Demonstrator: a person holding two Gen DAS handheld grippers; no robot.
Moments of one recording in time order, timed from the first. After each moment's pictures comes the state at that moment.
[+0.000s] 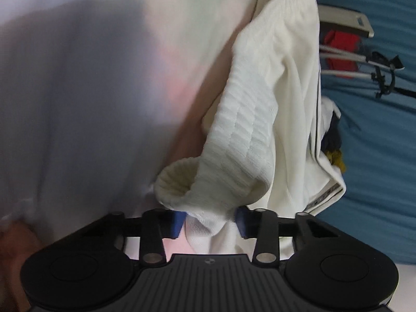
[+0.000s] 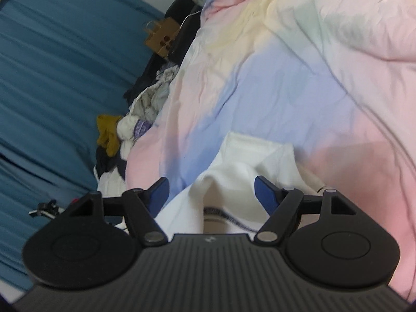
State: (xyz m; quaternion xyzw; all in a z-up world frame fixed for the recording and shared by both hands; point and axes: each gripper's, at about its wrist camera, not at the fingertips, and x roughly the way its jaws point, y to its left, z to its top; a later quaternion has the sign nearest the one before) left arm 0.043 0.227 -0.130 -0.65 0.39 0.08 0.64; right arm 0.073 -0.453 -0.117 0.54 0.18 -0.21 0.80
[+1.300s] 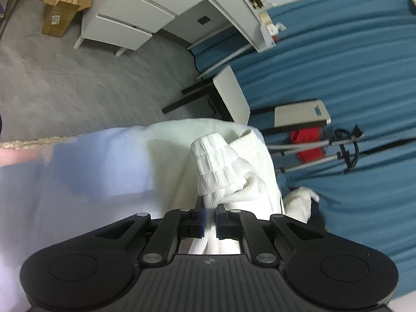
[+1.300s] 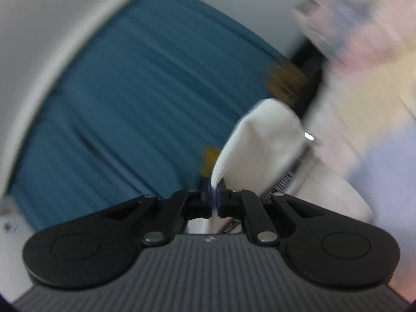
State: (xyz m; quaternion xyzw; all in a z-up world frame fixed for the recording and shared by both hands) left arm -0.058 0.332 -0.057 -0.57 0.21 0.20 0.77; right arm 0.093 -0.460 -0.057 0.43 -0.03 -0.03 0.90
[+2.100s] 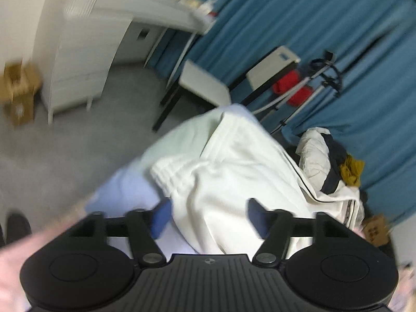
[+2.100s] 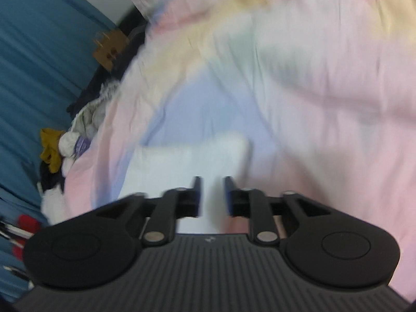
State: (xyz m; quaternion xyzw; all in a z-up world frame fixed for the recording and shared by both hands) left arm -0.080 0.303 0.005 -0.34 0.27 0.17 0.88; right arm 0.058 -0.496 -0.116 0.45 0.21 -0.35 0.79
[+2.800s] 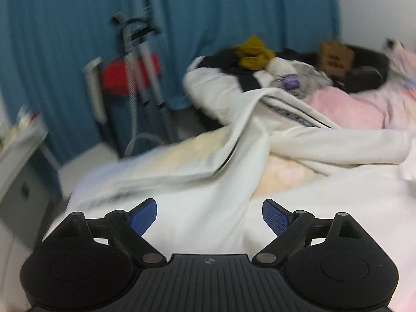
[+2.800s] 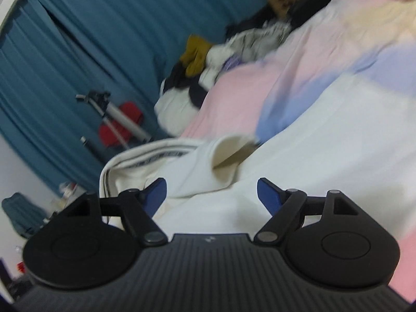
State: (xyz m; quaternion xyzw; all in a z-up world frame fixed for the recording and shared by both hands) left arm 0.184 0.044 0.006 0.15 0.30 -0.05 0.94; right arm 0.169 -0.380 -0.113 0.38 0.25 0.03 0.89
